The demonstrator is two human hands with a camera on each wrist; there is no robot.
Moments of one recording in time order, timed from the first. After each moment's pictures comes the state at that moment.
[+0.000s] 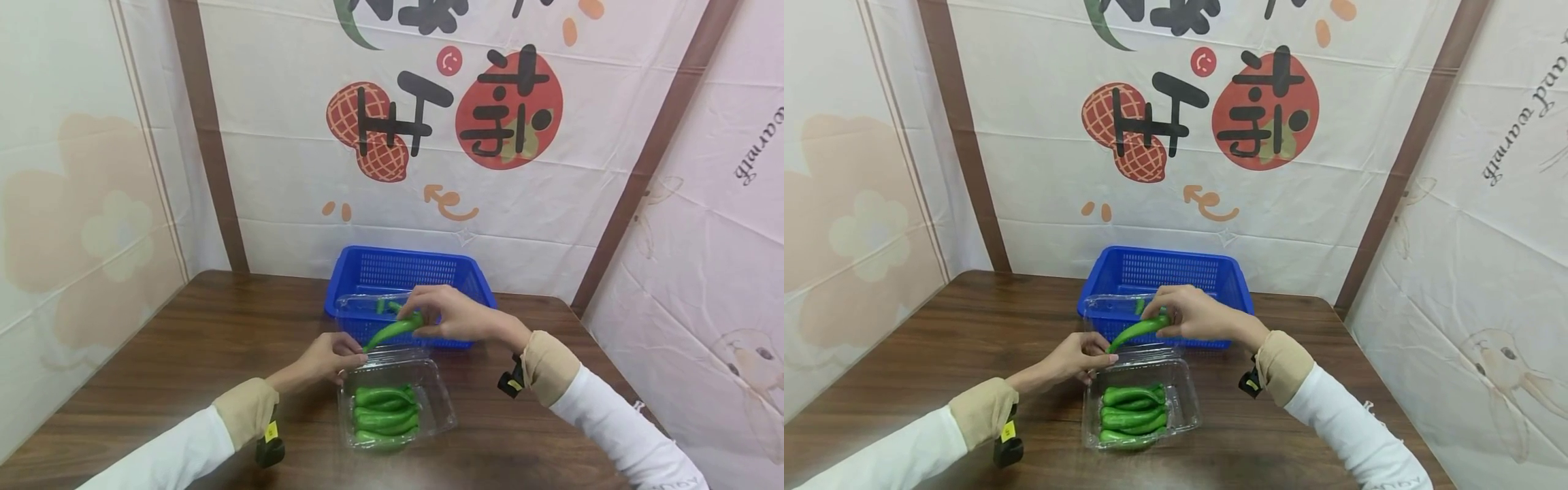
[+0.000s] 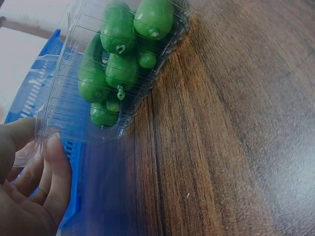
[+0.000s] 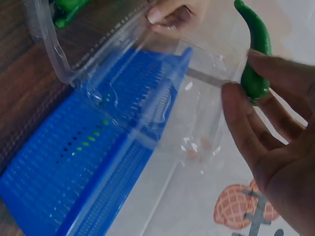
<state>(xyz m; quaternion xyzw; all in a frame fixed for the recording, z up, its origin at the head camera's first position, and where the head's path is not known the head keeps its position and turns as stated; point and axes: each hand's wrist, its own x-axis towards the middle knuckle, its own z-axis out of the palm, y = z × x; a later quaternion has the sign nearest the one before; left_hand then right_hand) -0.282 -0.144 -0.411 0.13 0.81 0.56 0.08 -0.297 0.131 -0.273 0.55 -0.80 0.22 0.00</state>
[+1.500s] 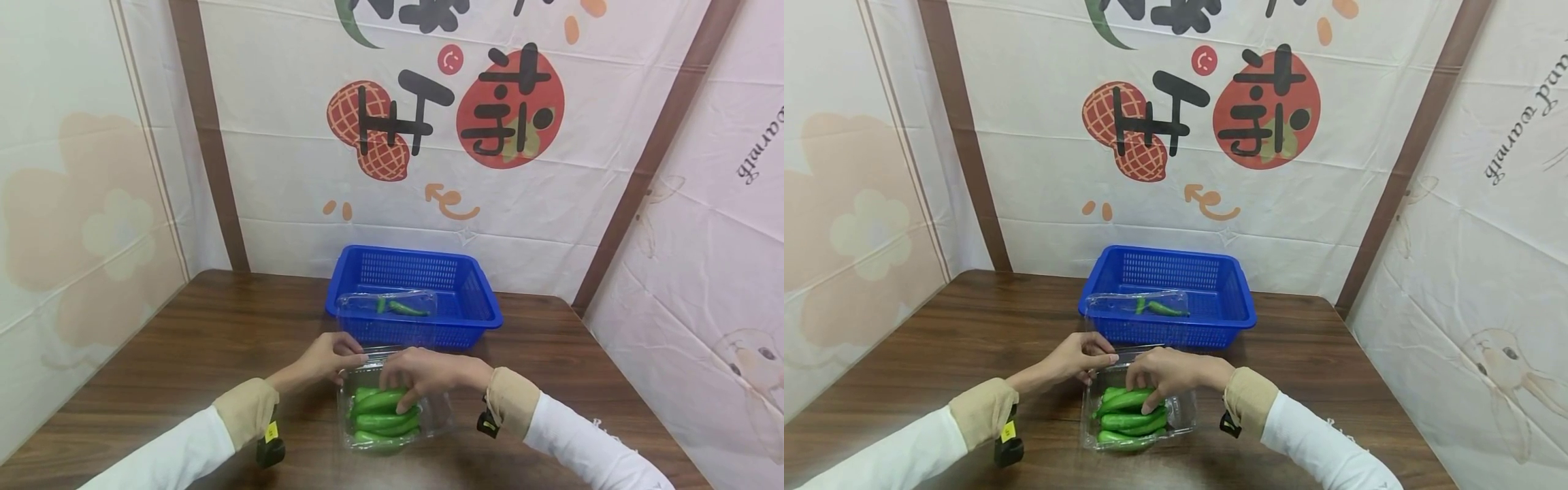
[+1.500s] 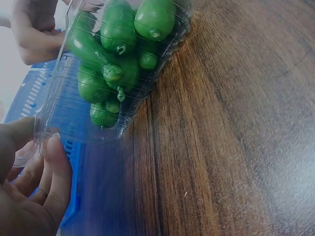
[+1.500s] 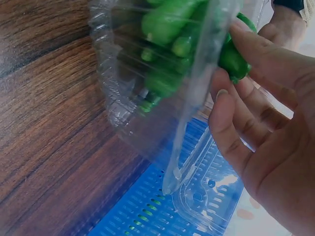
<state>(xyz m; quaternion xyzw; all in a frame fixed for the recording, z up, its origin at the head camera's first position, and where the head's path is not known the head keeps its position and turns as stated) -0.279 -0.143 -0.410 0.13 0.82 0.56 0.07 -0.285 0.100 -0.356 0.56 -0.81 0.12 -0.14</state>
